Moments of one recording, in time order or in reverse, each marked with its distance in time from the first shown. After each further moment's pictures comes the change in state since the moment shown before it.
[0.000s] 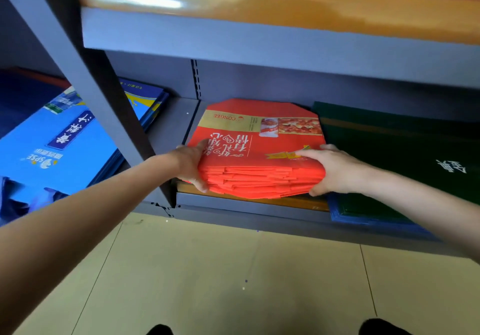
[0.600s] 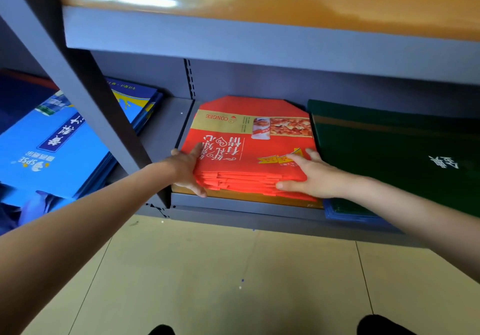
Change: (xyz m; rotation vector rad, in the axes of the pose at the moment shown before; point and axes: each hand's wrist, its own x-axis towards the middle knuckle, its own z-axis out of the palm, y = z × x) left_hand -0.001 0.007 0.014 0.011 -0.030 -0.053; right_hand 0.006 0.000 0.024 0.058 -0.084 0.034
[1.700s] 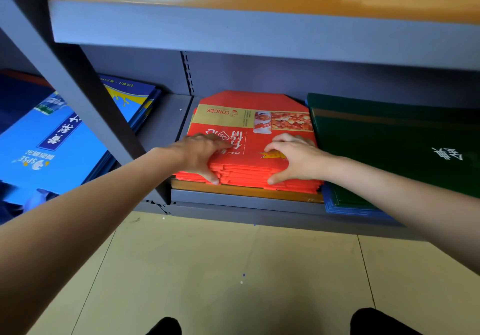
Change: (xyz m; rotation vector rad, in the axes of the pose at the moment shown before) left_hand -0.001 0.024 -0.022 0.246 0.174 0.417; right_hand 0.021 -0.021 -0.007 -0.130 0.131 -0.263
